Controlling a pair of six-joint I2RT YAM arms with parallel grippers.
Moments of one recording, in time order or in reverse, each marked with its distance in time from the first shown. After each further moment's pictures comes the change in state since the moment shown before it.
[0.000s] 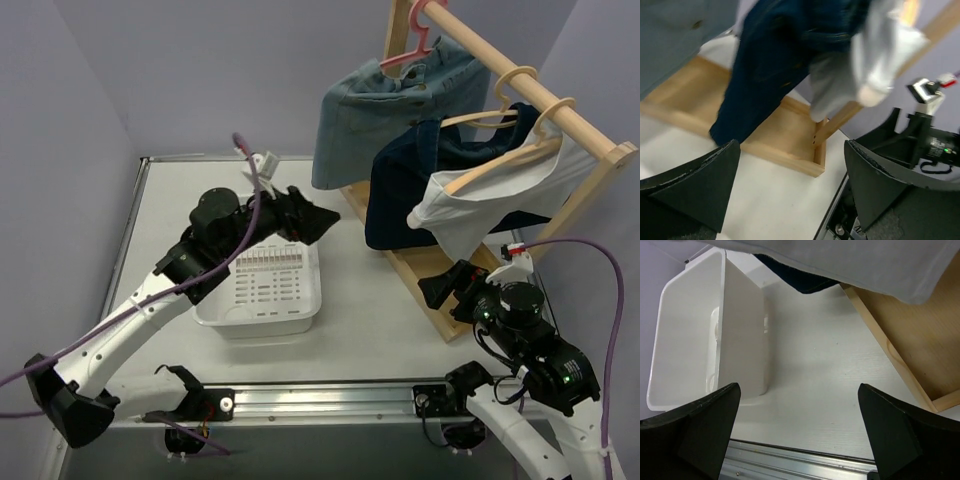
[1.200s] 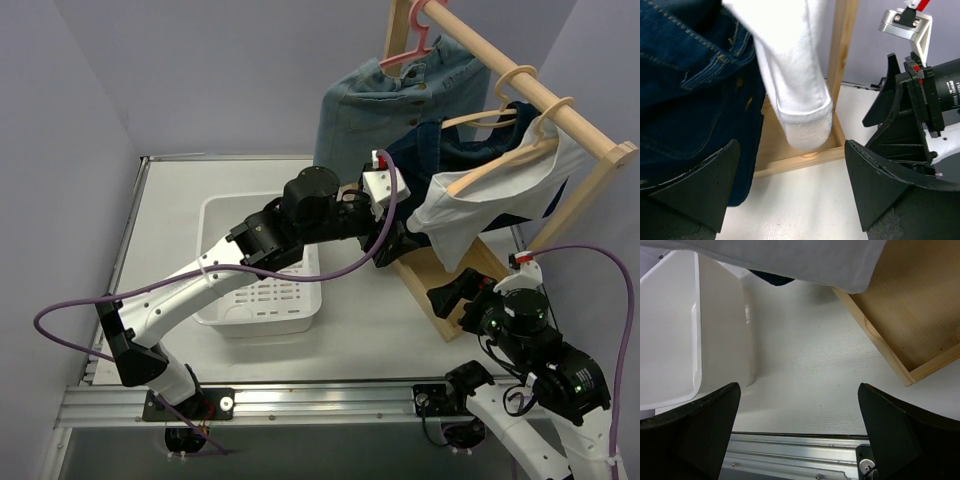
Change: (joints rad) left arm -0.330 0.422 0.558 -0.244 0.064 0.615; right arm 0.000 -0.010 0.048 -0.162 0.045 0.032
